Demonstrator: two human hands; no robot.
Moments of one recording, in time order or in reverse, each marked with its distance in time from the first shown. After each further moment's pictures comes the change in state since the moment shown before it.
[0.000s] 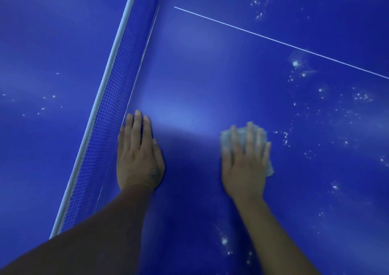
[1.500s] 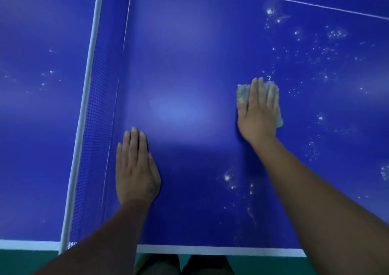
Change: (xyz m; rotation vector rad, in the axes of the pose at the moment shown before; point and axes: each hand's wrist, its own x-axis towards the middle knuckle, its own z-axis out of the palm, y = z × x) left_hand -0.145 -0.042 -0.020 0.003 -0.041 0.145; right_hand -0.018 0.043 -0.017 0.070 -0.122 0.210
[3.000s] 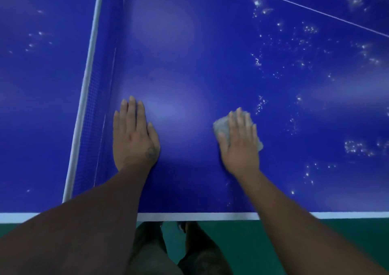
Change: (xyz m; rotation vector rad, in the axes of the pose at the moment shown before) left_hand 0.000 -0.001 -0.006 -0.069 0.034 -0.024; right_hand -0.163 0.004 0.032 -0.098 -0.051 -0.087
